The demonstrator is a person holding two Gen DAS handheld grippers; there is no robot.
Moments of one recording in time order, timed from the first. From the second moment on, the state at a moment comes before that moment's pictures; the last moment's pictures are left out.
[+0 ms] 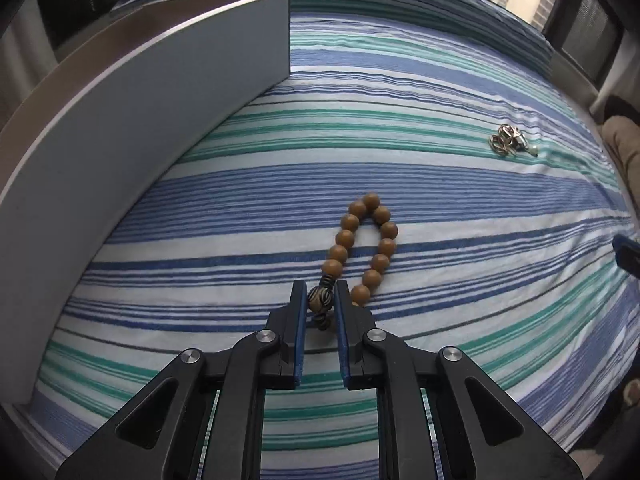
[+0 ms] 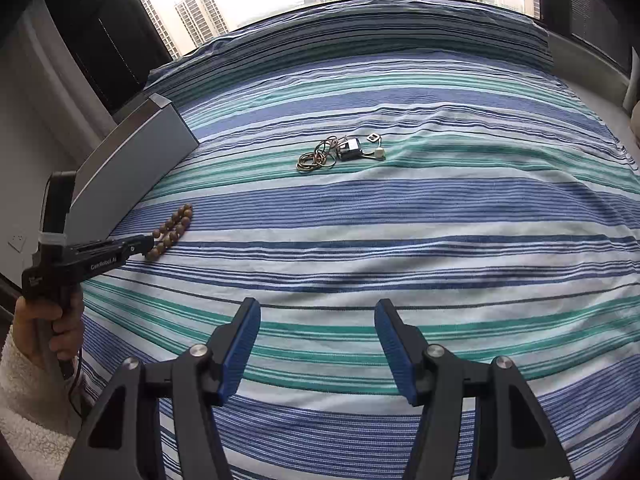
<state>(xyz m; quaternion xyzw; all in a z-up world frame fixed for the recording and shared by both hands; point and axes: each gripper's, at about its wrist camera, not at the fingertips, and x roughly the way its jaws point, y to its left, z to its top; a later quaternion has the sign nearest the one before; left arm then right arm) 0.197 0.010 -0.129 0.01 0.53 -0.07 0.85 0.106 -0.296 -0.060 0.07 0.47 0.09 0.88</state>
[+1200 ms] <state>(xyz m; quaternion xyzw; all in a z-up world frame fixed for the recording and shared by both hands) 0.137 0.036 -0.127 0.00 0.52 -0.06 0.85 0.085 -0.257 -0.090 0.01 0.51 0.08 0.86</state>
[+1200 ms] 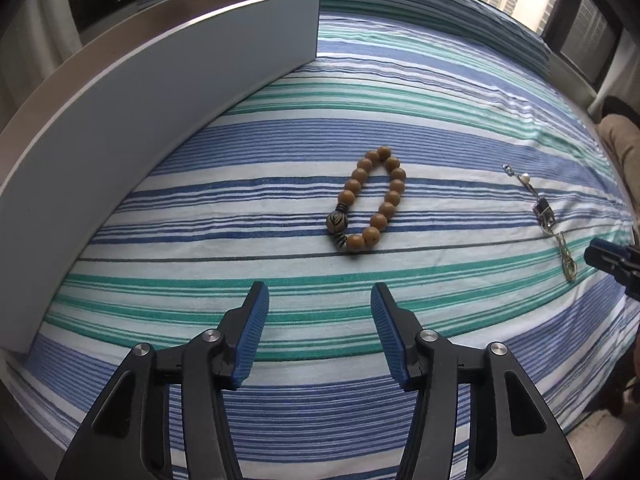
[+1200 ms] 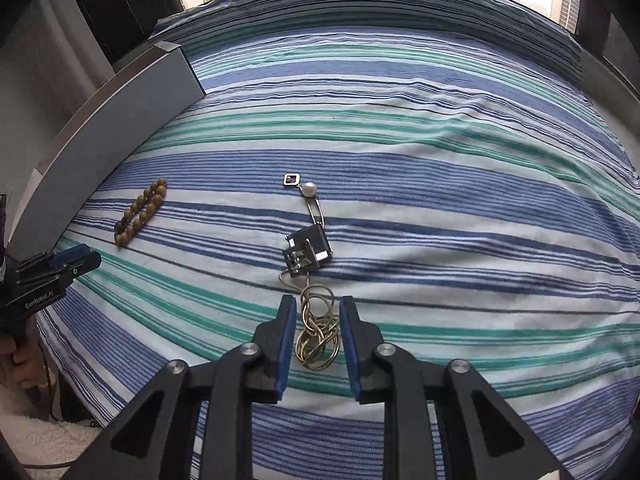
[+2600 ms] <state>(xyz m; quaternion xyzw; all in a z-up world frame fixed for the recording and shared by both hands) 0.147 0.195 0.063 -0.11 0.42 0.02 0.90 0.120 -0.143 0.093 -0.01 0.36 0.29 0.89</state>
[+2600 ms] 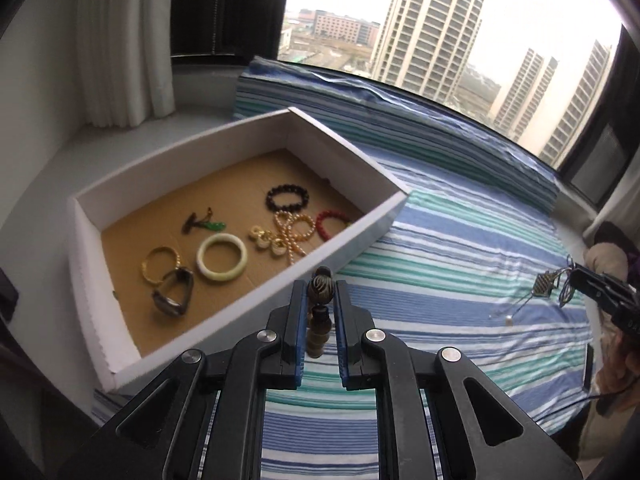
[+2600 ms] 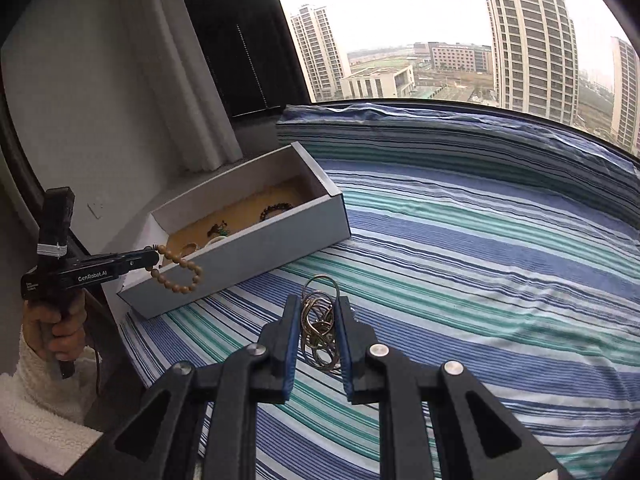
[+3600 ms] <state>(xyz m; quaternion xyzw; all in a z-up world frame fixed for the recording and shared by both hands) 0.271 0.365 -0.043 -0.15 0.45 0.21 0.85 0.369 0.217 -0.002 -0.13 0.44 0.37 0.81</state>
